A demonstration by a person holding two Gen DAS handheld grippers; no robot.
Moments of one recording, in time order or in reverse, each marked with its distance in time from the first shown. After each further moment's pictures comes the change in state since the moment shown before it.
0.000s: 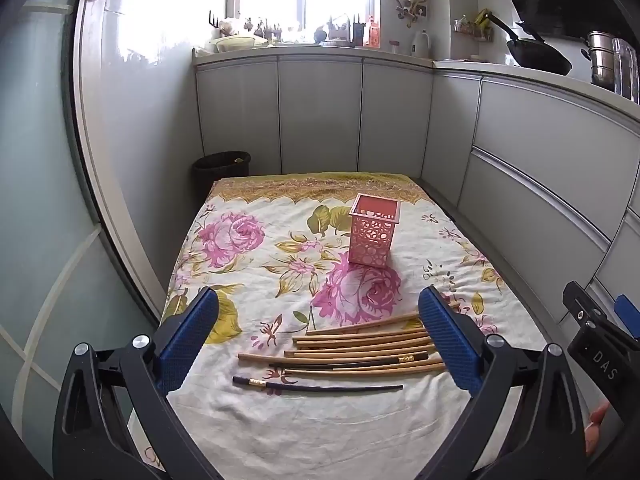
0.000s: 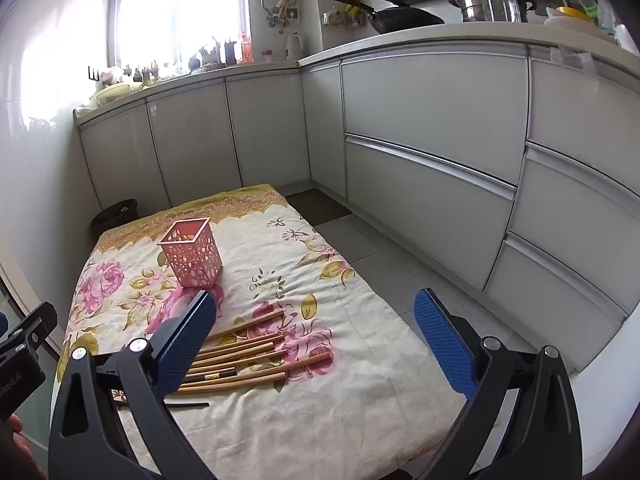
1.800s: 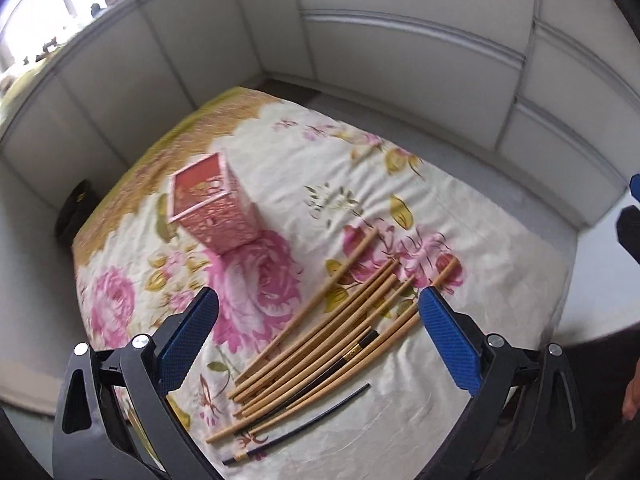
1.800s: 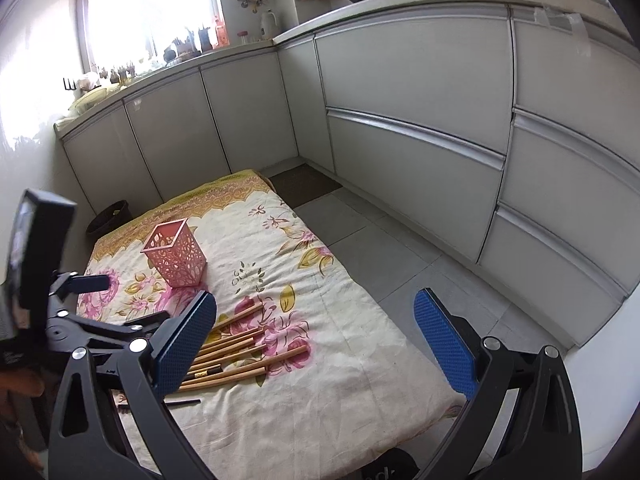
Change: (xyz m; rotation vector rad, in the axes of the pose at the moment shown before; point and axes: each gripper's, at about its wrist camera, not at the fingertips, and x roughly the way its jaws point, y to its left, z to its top) left arm 0.133 -0.129 0.042 0.676 0.439 -0.388; right arm 0.011 -0.048 0.024 0.127 0.090 0.038
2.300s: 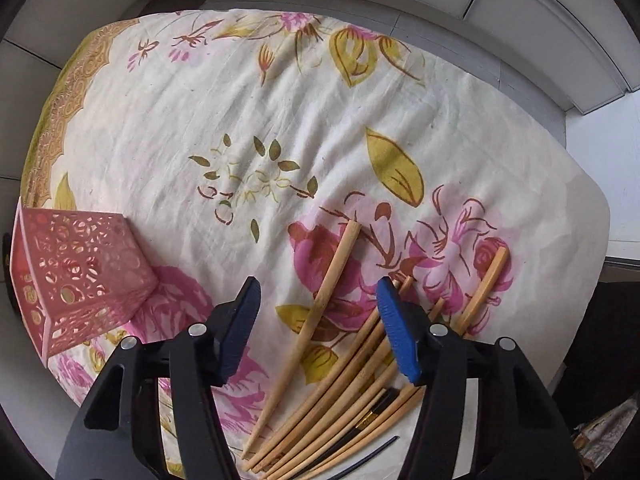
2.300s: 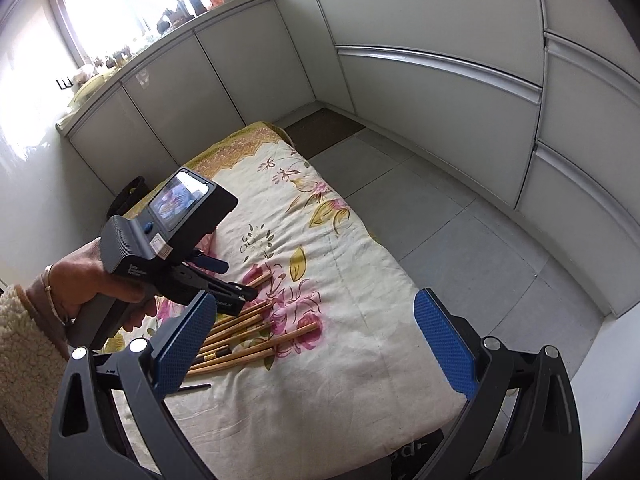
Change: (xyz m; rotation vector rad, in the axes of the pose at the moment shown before) left arm 0.161 -0.030 0.054 0.259 0.424 -0.169; right arm 0.059 -0.027 0.005 0.066 0.241 0.099
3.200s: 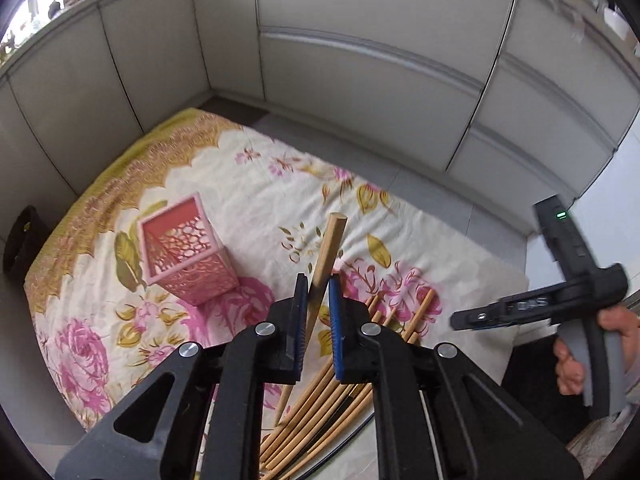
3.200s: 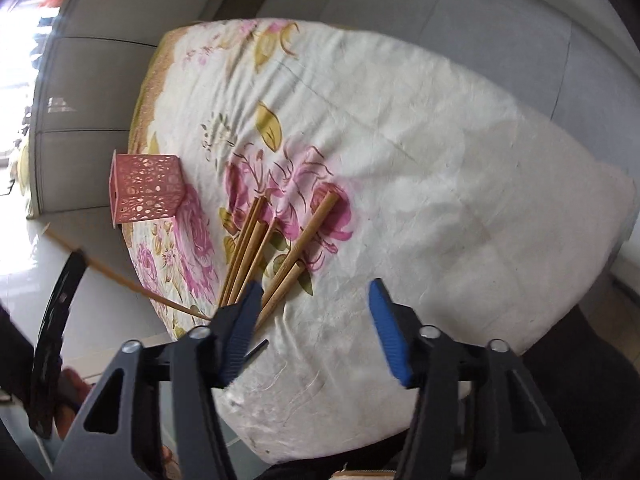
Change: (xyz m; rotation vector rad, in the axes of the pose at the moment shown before) left arm -0.165 0.043 -0.142 -0.214 -0.598 -0.041; right arm 0.116 -0.020 -0.044 0.598 0.572 0.146
